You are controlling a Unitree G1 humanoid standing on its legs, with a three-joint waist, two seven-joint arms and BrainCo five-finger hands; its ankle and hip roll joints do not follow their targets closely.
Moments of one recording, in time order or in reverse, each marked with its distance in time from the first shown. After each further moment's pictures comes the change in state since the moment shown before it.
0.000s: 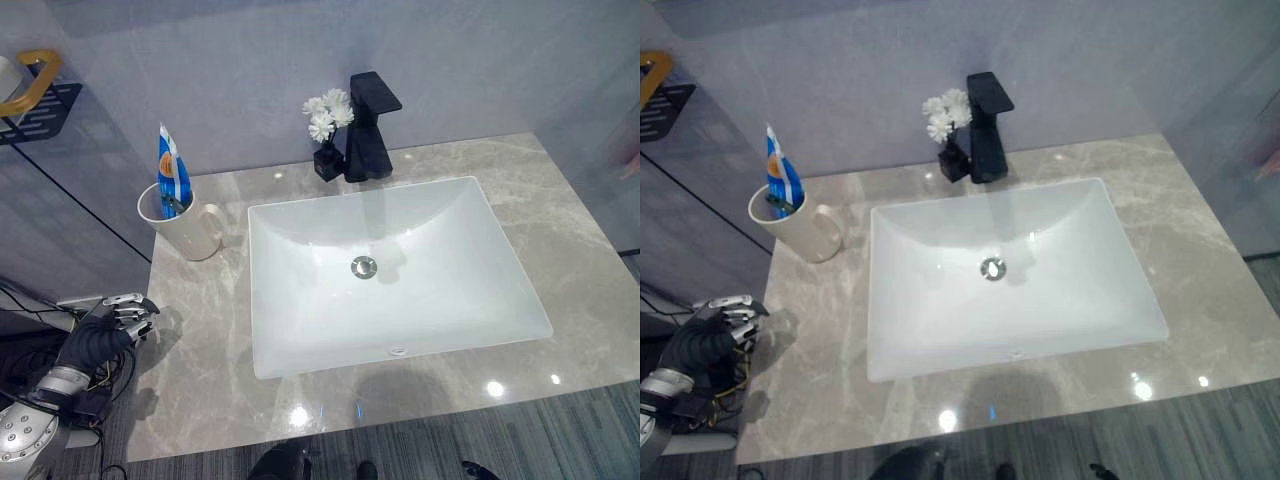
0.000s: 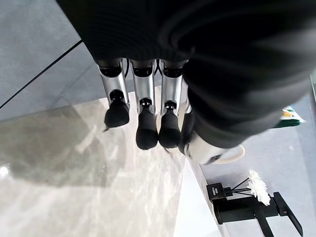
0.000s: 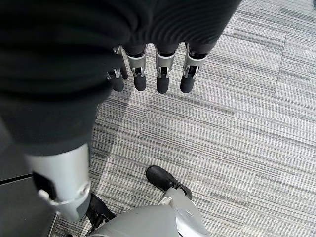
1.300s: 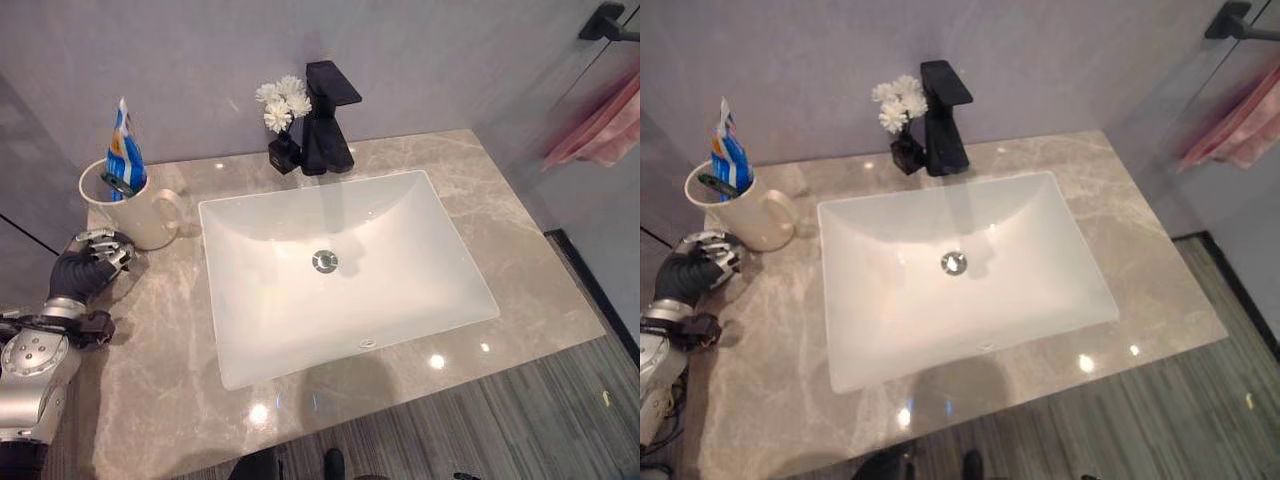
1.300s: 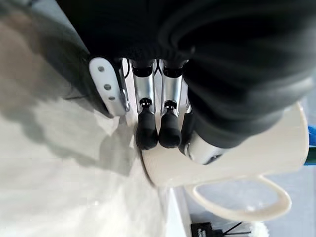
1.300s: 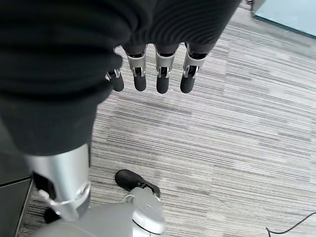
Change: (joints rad) left arm -0.514 0.004 -0.079 0.335 0.009 0.044 0.104; right arm 0.009 0.015 0.061 -0.009 0.003 0.048 0.049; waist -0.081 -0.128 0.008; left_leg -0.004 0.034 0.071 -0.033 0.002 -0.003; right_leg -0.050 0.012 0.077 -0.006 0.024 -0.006
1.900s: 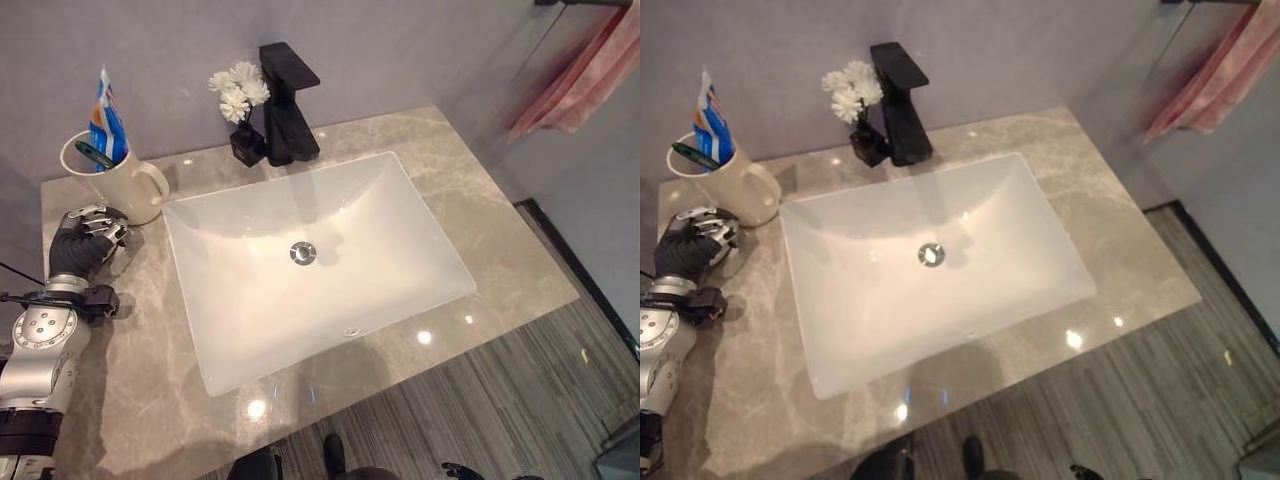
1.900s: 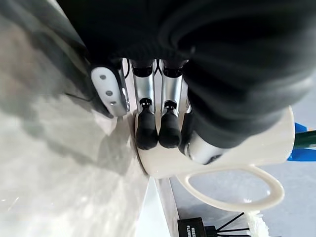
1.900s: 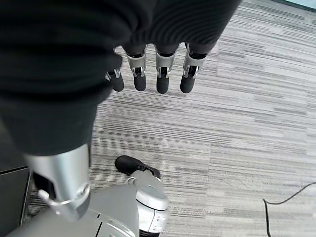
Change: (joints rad) left arm -0.104 -0.020 -0.025 0.057 0.005 -0.001 0.074; right arm -0.036 0.005 0.023 -0.021 0.009 0.019 0.035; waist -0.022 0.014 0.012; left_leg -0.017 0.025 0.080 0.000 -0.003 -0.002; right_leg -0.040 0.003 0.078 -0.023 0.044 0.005
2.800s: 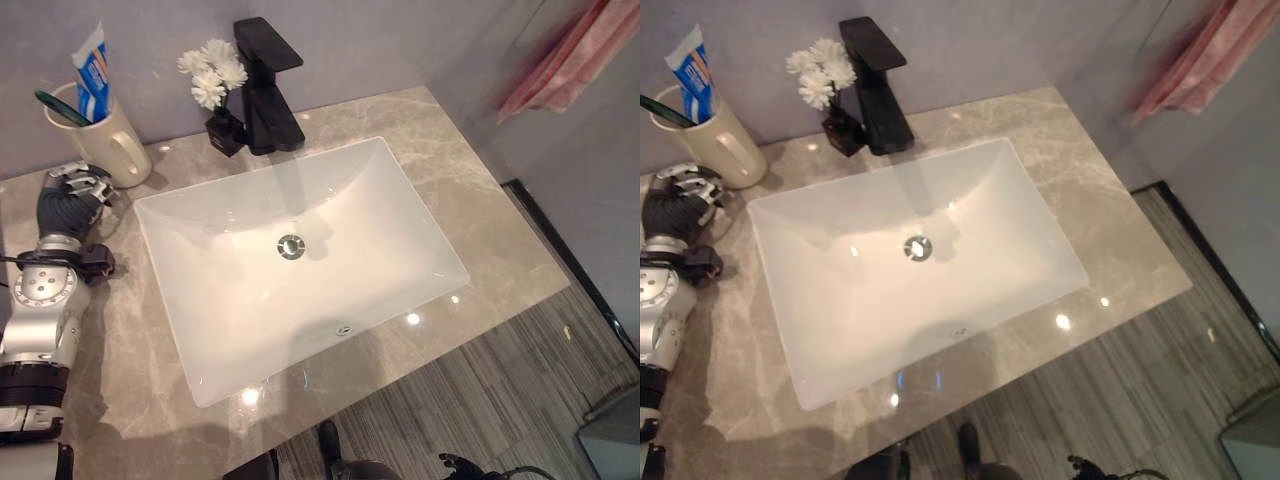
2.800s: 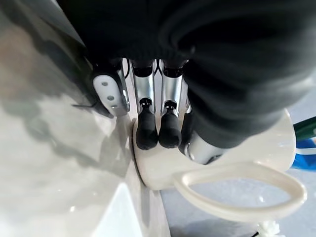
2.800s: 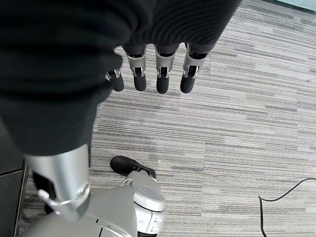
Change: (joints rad) left arm -0.266 0.023 -0.060 0.169 0.030 -0.007 0.071; right arm -0.016 -0.013 0.022 -0.037 0.001 0.002 0.003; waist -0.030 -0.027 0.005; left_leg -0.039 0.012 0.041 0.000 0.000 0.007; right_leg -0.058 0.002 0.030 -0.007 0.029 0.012
